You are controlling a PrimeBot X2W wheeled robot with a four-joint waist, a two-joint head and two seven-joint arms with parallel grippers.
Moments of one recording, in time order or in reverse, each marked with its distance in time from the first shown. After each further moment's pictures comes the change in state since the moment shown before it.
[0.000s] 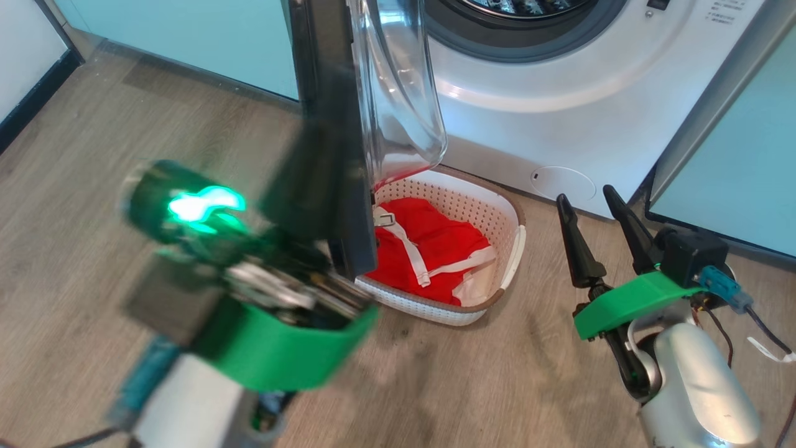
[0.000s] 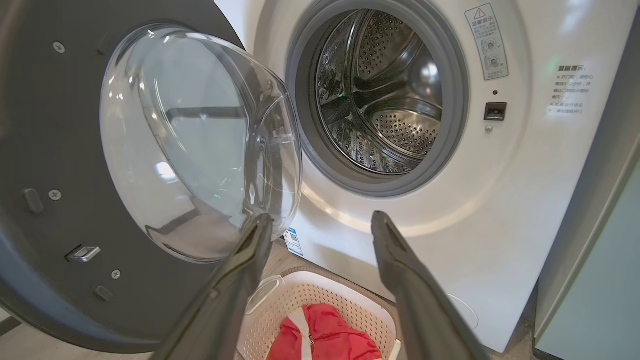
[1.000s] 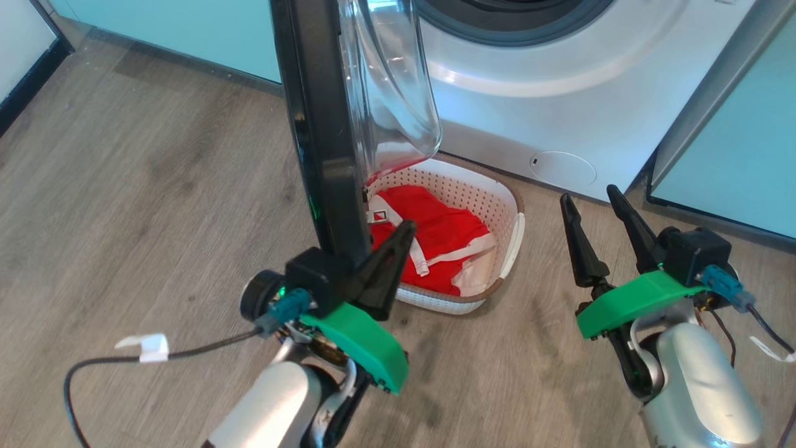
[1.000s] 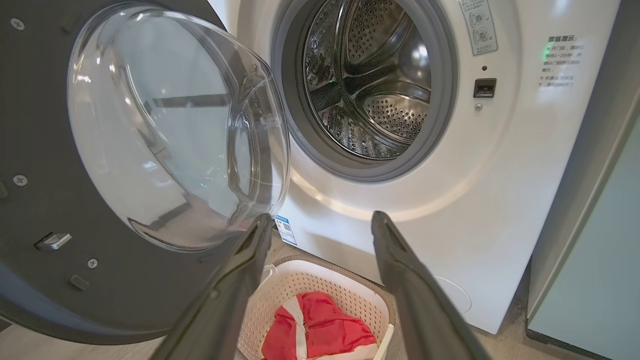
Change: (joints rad) left arm 0.100 -0.023 -0.191 0.386 -0.157 0.031 0.221; right arm 0.000 0.001 -0.012 0.001 -0.008 0.000 0.009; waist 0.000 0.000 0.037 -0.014
